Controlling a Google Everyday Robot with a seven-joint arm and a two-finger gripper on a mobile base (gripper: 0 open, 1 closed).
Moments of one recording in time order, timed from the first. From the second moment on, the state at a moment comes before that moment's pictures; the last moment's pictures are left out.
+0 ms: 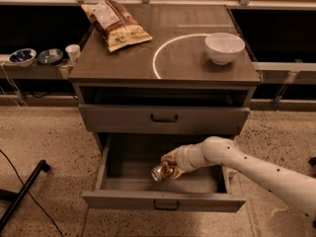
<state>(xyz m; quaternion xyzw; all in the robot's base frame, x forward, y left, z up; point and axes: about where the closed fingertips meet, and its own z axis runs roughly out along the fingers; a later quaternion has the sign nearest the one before) 0.578 -0.046 0.458 -0.83 0.41 0.03 0.37</state>
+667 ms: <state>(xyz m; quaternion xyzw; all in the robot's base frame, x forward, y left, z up) 0.532 -0.039 0.543 -0.88 0.33 -0.08 0.32</state>
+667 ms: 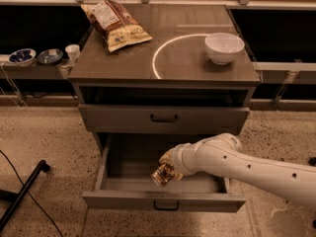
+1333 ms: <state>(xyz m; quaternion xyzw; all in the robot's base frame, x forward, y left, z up) 0.512 -0.047 0.651 -0.85 0.39 -0.07 0.35</state>
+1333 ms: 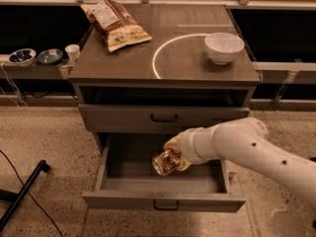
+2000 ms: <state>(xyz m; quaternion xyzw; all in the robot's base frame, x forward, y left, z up) 0.556 -0.065 0.788 -0.89 0.30 -0.09 0.34</state>
